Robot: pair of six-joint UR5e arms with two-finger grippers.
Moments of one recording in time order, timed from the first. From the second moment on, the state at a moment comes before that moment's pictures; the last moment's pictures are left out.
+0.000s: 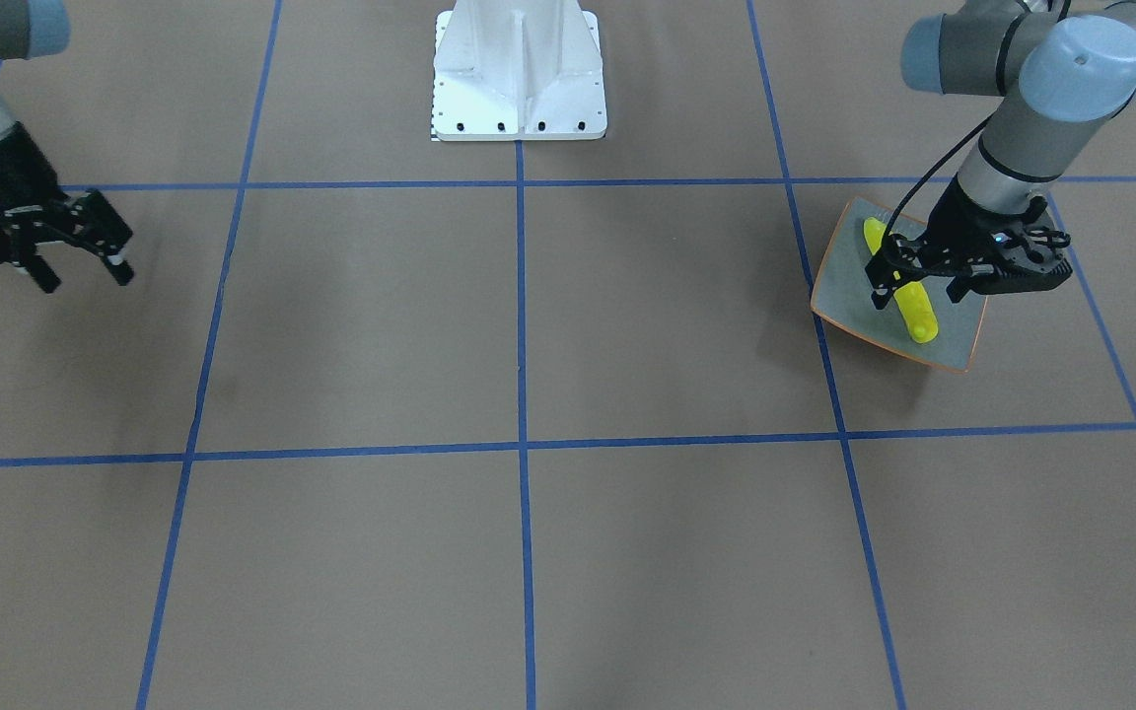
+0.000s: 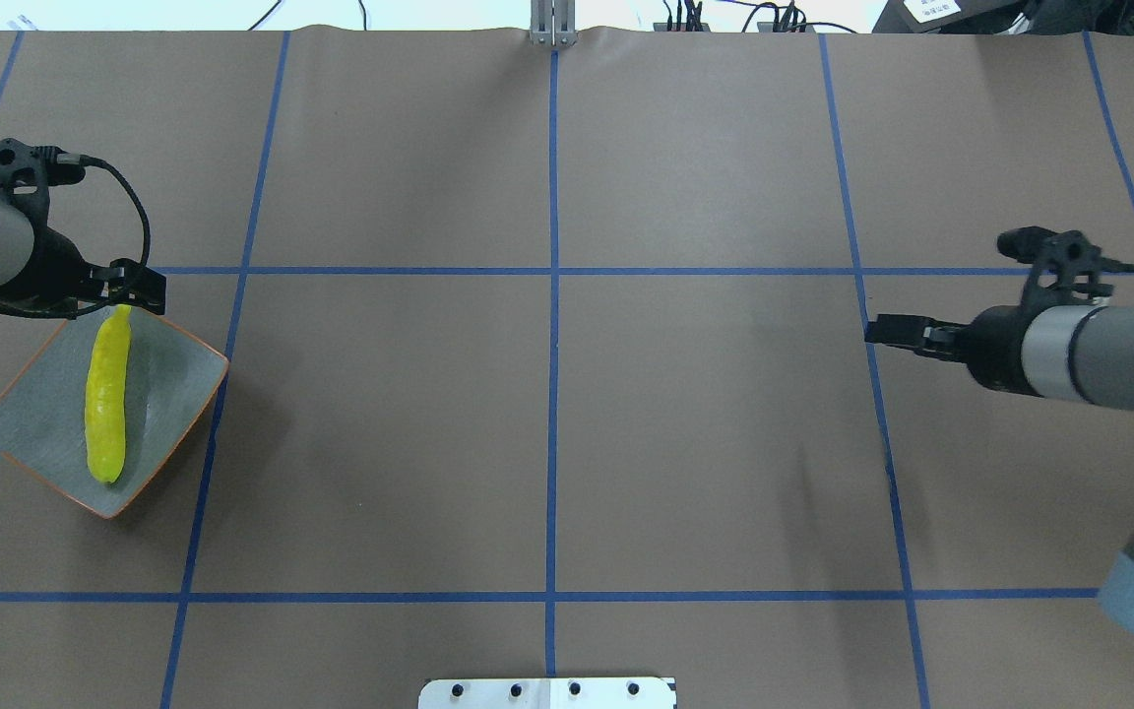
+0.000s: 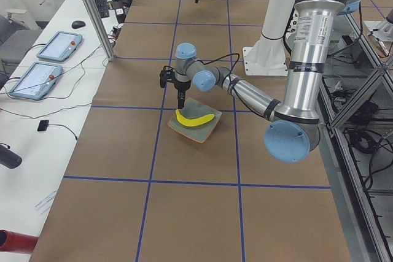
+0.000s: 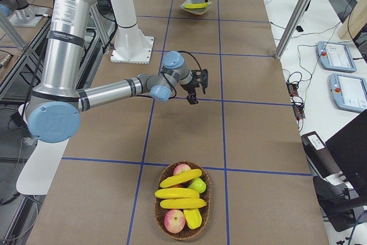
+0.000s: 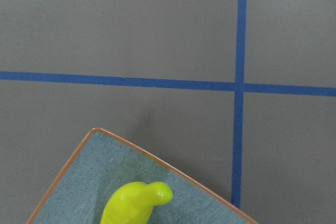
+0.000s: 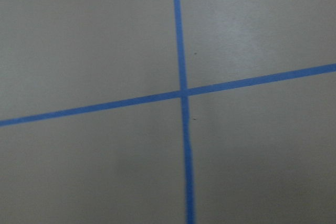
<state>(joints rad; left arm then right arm) -0.90 -1.69 -1.92 -1.79 -2.04 -0.96 0.93 -1.82 1.94 -0.77 1.97 1.04</state>
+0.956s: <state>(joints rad) -0.90 -1.69 -1.91 -1.79 -2.04 -0.97 1.53 -1.87 1.48 -0.71 2.42 0.10</state>
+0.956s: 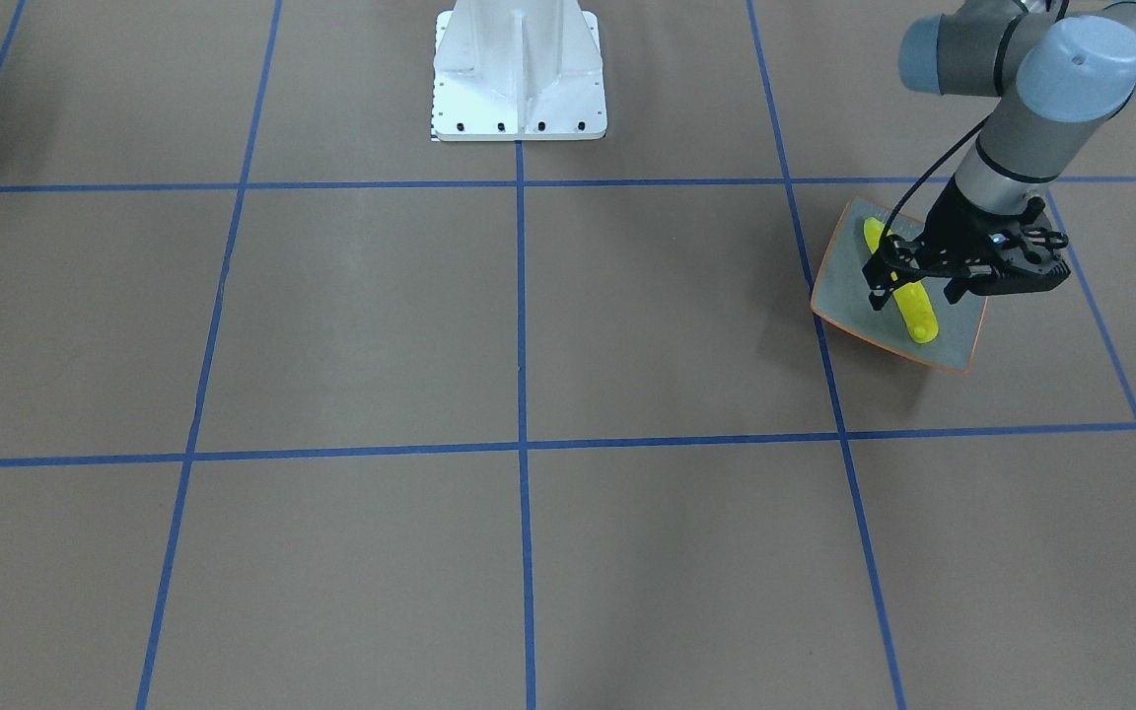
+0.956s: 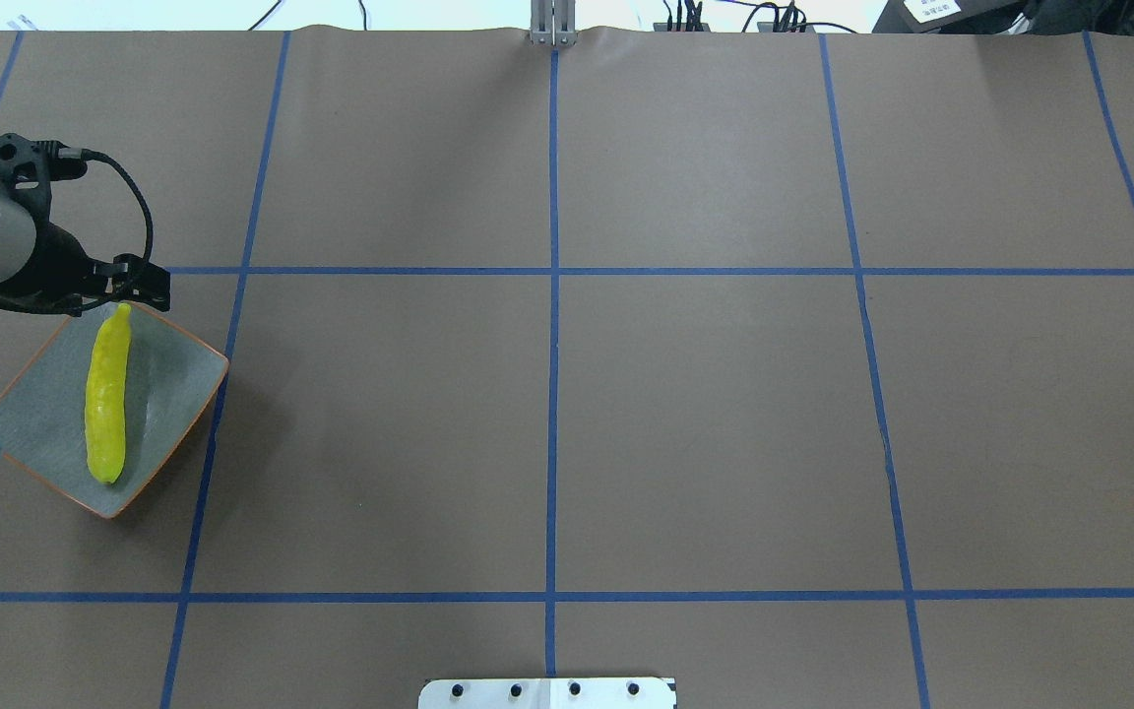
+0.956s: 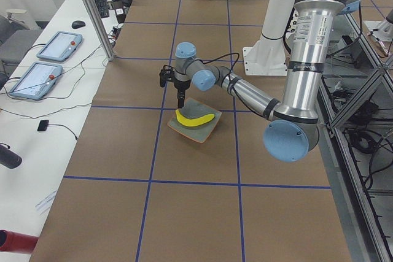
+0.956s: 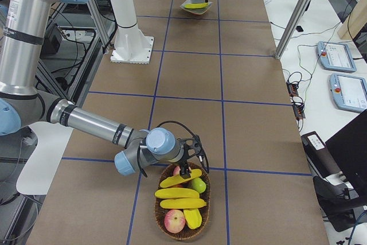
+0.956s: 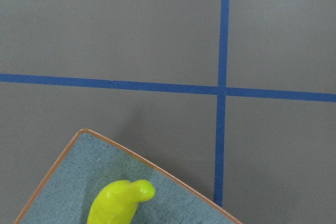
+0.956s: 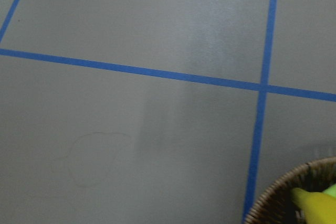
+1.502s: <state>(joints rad) -0.90 -1.69 -1.92 -1.79 -2.04 -0.97 1.55 -1.86 1.40 -0.71 2.42 -0.01</state>
